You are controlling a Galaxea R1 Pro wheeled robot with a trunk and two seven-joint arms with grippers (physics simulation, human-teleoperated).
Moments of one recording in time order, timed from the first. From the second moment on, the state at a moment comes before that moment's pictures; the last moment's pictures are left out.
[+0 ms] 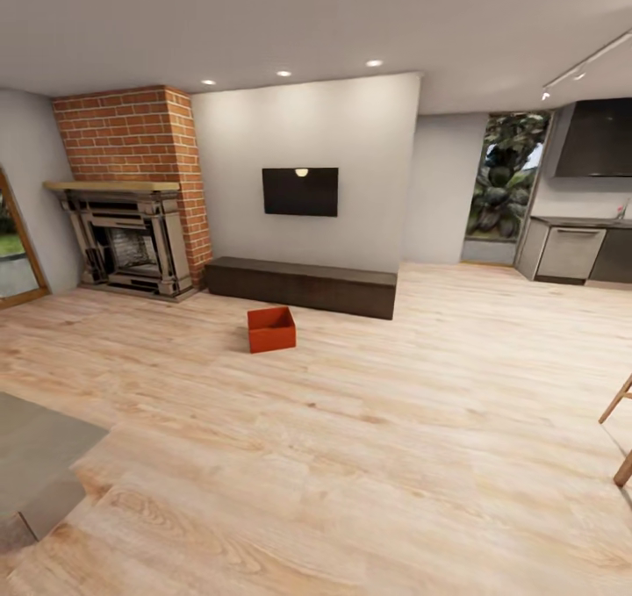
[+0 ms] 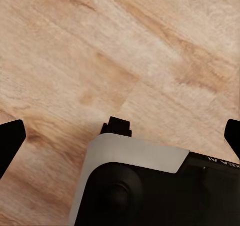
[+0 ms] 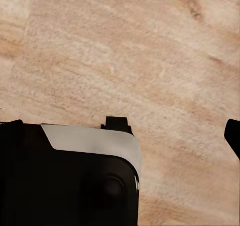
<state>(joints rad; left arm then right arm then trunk) -0.23 0.04 0.06 0.00 0.20 -0.06 0.05 -0.19 0.00 0.29 0.03 -0.22 -0.16 -0.05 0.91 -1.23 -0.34</state>
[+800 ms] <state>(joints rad) -0.23 0.04 0.06 0.00 0.20 -0.06 0.05 -0.19 0.00 0.30 0.03 -0.20 -0.16 -0.05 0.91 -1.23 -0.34</state>
